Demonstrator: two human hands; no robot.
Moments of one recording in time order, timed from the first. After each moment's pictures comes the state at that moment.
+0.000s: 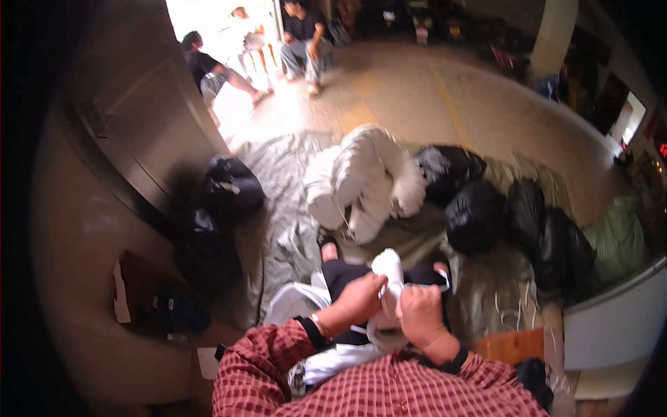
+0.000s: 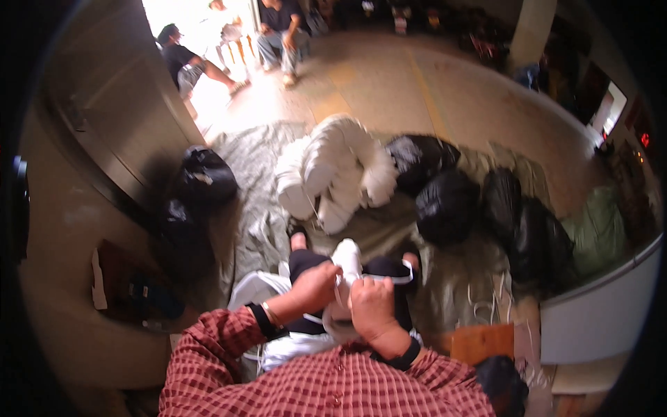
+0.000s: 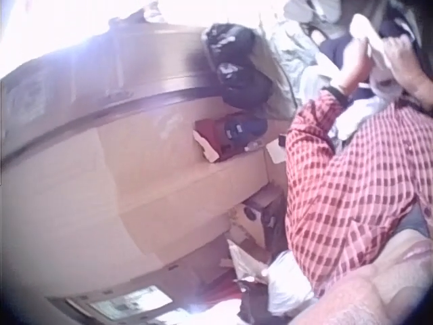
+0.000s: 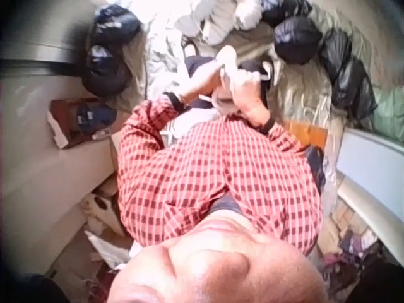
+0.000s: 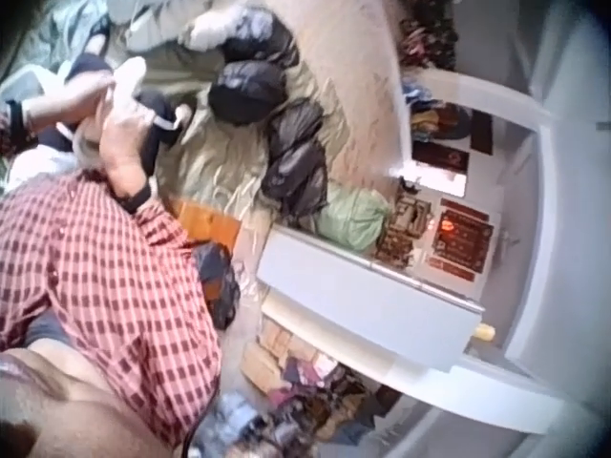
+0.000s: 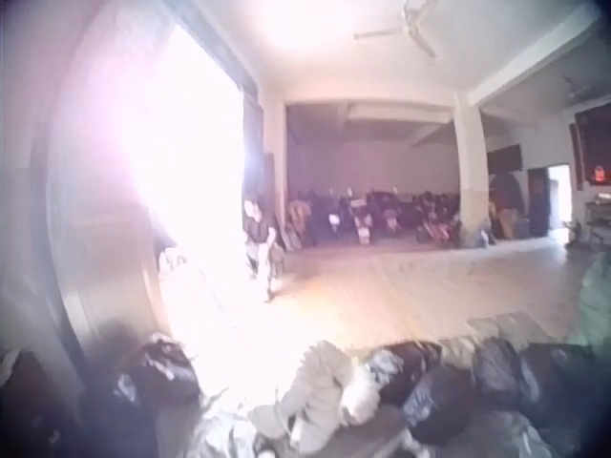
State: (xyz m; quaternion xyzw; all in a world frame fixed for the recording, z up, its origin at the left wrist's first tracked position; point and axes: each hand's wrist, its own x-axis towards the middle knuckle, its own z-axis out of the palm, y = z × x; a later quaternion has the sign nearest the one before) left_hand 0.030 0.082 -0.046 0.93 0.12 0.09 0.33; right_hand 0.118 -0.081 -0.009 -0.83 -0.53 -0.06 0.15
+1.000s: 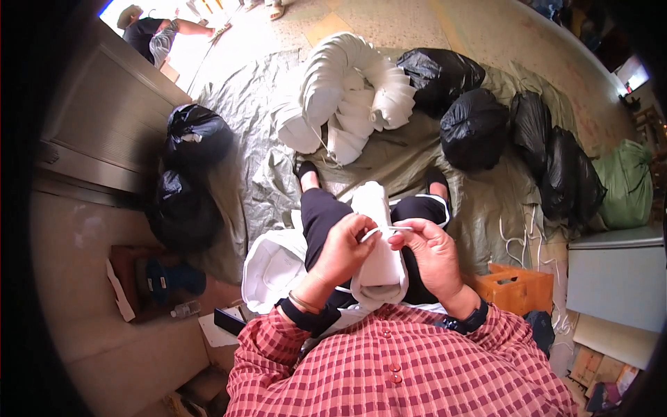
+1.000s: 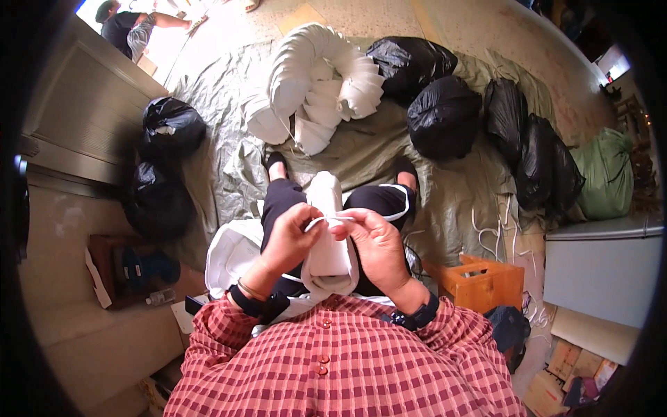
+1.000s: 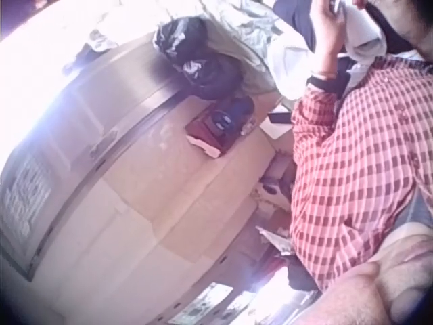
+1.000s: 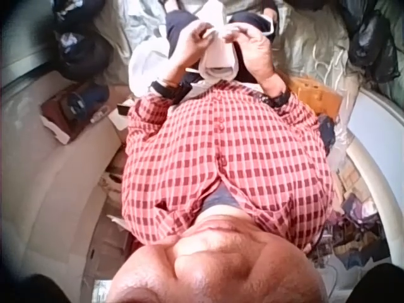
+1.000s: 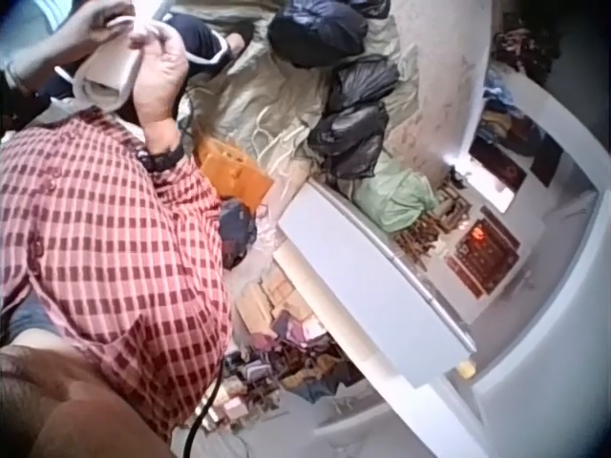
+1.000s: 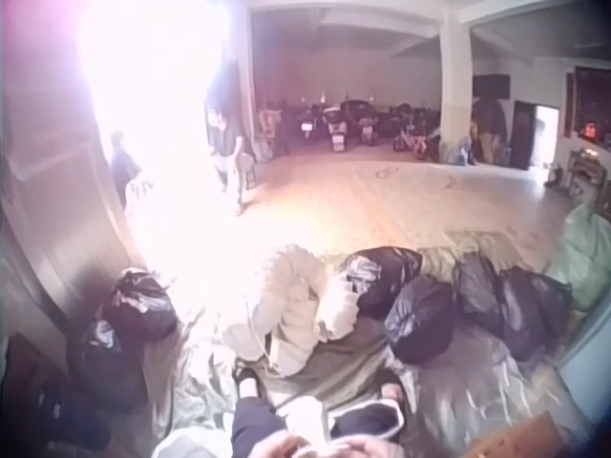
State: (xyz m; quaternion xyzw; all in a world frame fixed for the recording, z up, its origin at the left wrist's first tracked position) left_hand 0.052 0.073 -0.046 0.81 0.19 0.14 0.54; right_hand 0.158 -0.091 -0.018 -0.58 -0.20 0.37 0.70
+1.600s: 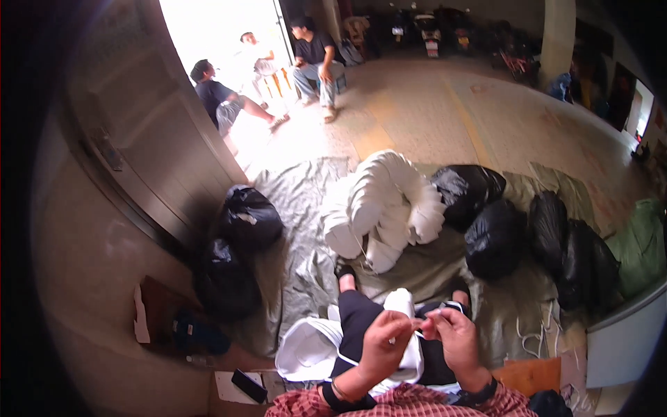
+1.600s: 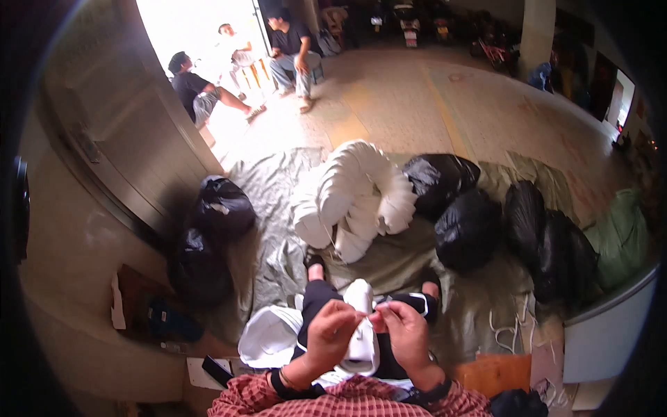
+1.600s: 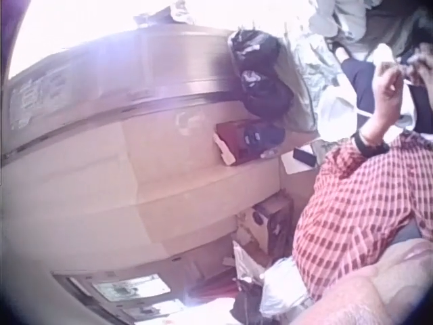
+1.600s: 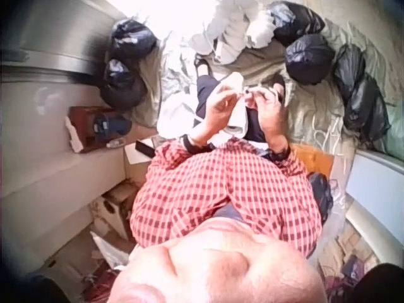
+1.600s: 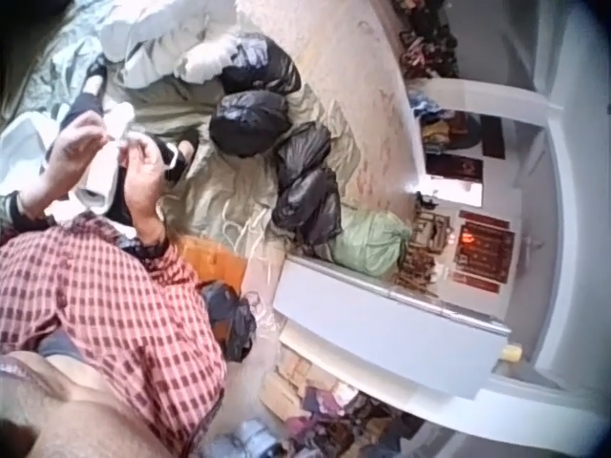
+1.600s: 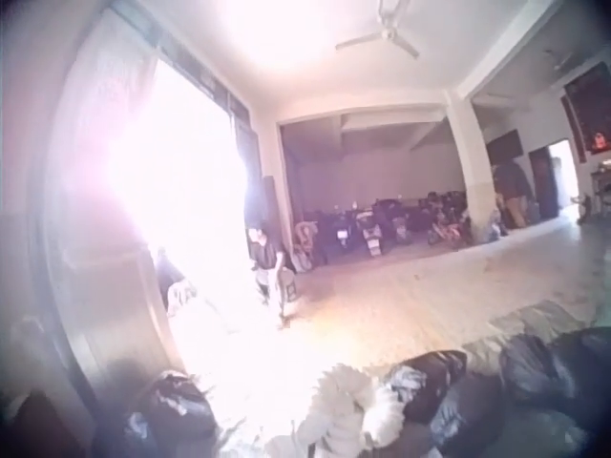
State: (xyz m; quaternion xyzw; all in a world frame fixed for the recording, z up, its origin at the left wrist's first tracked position) left_hand 0.045 0.020 0.032 0.74 0.15 0.35 0.56; right_hand 0.157 -0.100 0.023 -0.59 -0.16 0.32 0.72
